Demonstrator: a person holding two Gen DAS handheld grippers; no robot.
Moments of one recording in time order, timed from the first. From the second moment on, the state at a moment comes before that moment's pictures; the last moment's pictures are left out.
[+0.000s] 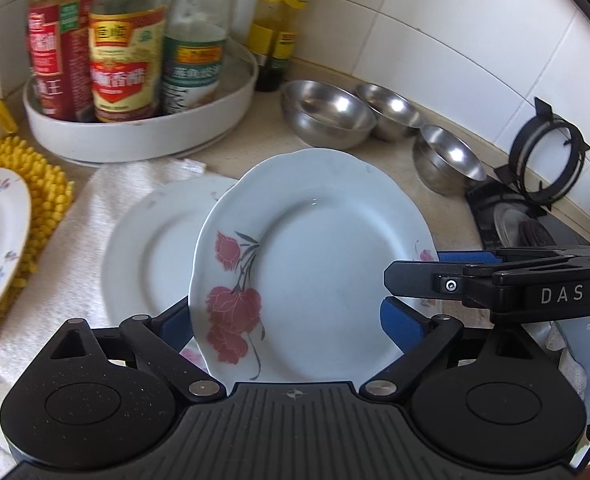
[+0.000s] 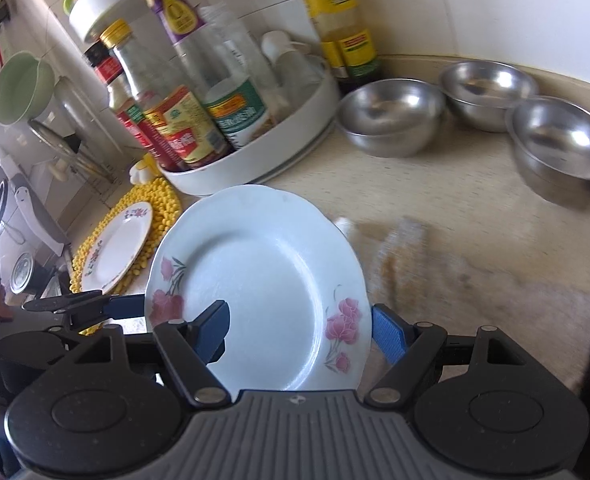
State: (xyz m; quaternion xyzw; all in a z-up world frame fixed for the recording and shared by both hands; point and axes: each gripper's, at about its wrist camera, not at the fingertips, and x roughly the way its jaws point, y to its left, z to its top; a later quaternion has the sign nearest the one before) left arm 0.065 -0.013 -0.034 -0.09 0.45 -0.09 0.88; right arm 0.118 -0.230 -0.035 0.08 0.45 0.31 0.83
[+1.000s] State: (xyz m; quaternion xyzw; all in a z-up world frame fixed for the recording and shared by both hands) left arm 0.095 0.059 -0.041 -0.10 0.45 -0.08 0.89; right arm 0.153 -0.148 -0.042 0.06 0.47 0.30 0.83
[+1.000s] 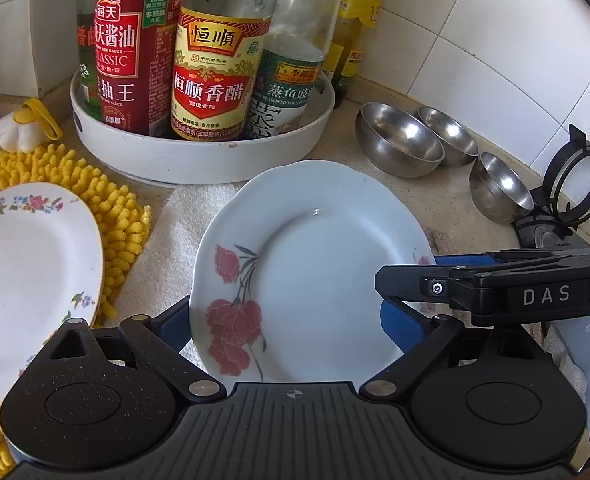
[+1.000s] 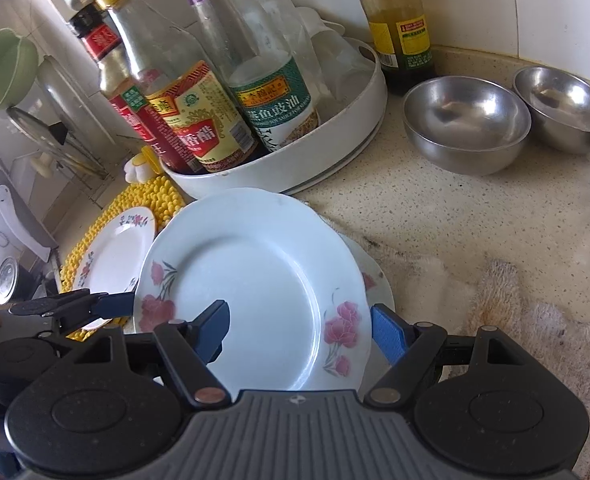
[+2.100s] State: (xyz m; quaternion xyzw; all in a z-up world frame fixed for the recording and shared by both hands) left arm 0.118 0.047 -0.059 -0.03 0.46 -0.12 0.88; right arm 0.161 -0.148 -0.045 0.04 0.48 0.26 0.84
